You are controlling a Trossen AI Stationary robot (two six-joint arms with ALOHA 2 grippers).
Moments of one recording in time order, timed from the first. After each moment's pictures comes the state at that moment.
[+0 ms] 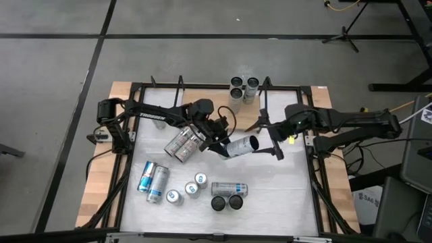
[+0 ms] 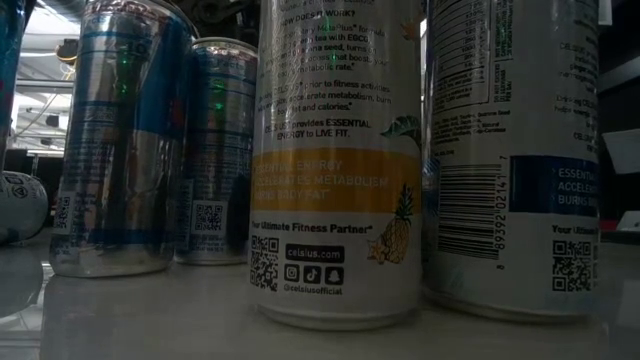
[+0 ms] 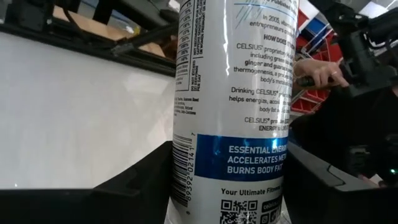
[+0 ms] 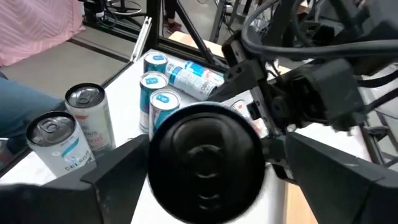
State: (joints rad) left arm 0.19 1.75 1.12 0.35 0.84 -0.39; right arm 0.04 1.05 1.00 -0.33 -0.24 -0.29
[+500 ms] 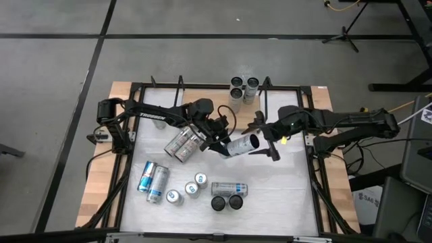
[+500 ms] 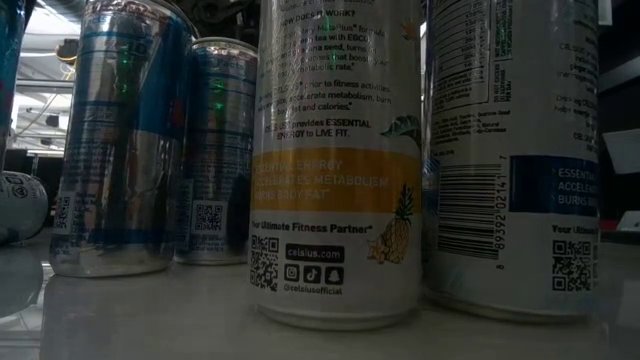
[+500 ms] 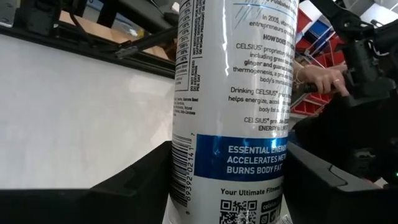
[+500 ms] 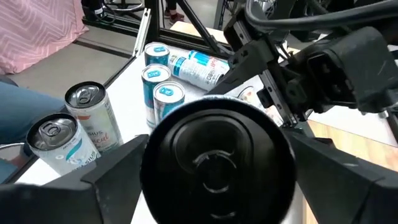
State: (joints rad) left arm 0.19 1.75 1.12 0.35 0.83 -0.39; right arm 0.04 1.10 1.00 -0.33 -0.25 -0.21
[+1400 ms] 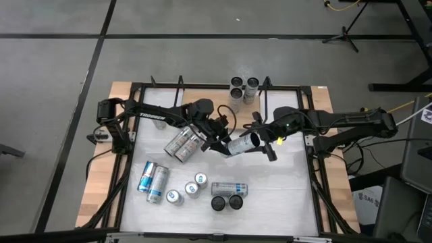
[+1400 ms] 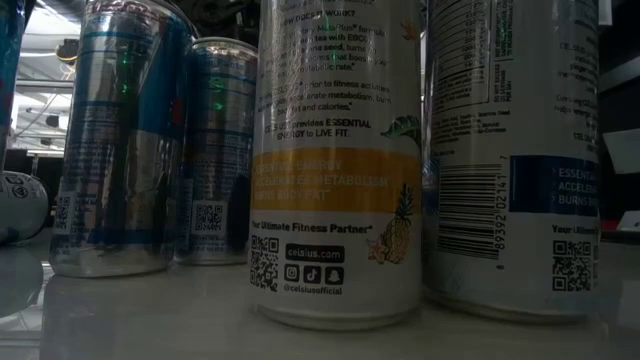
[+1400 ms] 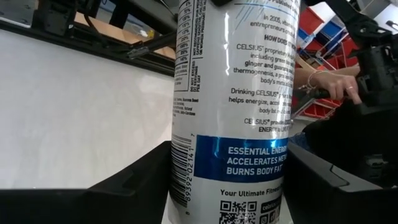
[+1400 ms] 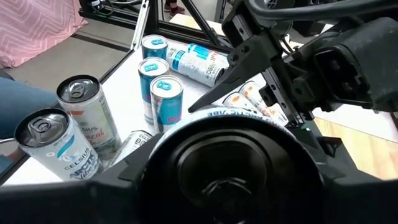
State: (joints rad) left arm 0.19 1.75 1.12 0.33 0.77 -0.38; right arm 0.04 1.14 1.00 -0.31 -0.25 -0.22
